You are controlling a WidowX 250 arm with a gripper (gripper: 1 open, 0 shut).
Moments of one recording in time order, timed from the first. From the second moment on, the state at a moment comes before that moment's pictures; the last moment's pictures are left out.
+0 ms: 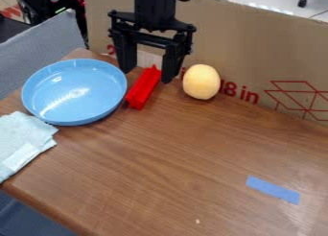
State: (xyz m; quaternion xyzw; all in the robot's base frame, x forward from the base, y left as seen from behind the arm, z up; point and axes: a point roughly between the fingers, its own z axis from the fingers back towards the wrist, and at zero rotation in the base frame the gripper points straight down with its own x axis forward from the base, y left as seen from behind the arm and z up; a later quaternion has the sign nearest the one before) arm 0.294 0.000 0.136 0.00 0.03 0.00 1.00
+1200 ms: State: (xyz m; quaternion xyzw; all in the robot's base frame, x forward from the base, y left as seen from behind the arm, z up) arm 0.359 -0.028 0.054 -0.03 0.06 -0.03 1.00
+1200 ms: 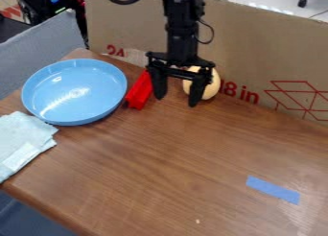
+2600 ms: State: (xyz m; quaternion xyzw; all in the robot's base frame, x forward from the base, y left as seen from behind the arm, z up) arm 0.430 -0.027 0.027 -0.02 -0.09 -0.13 0.99
